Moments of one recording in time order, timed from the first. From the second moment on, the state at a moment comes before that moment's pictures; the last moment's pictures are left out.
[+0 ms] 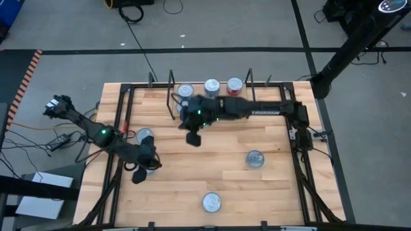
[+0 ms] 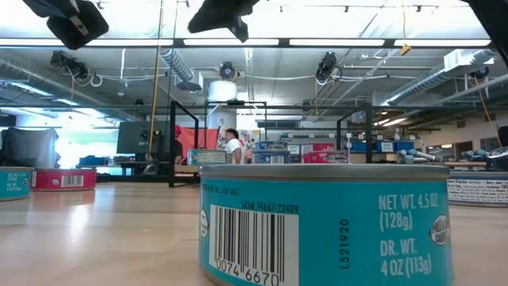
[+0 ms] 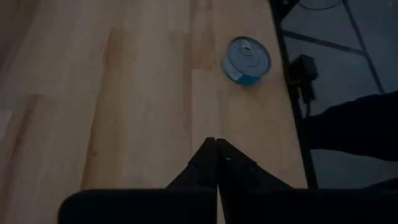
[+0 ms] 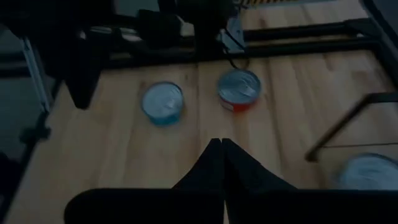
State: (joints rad) left arm -0.55 0.93 0.81 -0.62 -0.17 -0.58; right arm -0.05 2.01 2.02 -0.68 -0.11 0.06
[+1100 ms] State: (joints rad) left arm -0.65 1.11 0.81 -0.98 -0.22 -1.21; right arm 0.09 1.43 0.87 0.16 0.08 0.37
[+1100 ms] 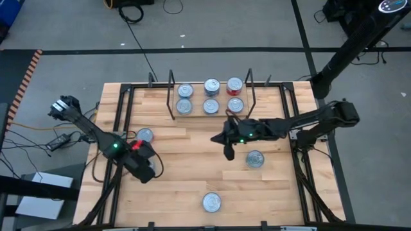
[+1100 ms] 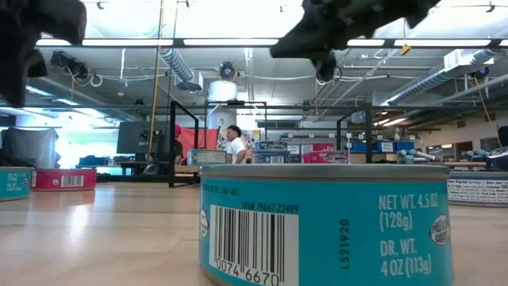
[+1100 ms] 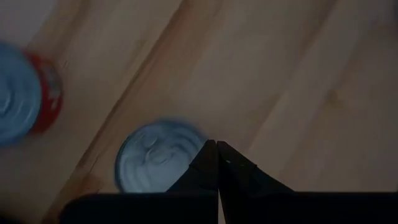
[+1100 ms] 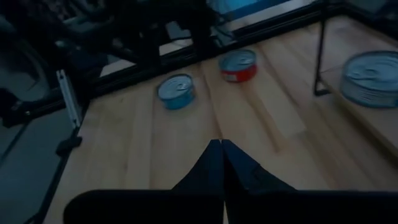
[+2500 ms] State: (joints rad) left arm -0.45 1.51 0.86 -0.50 -0.20 -1.02; right arm 0.10 1.33 0.78 0.16 0.13 0.40
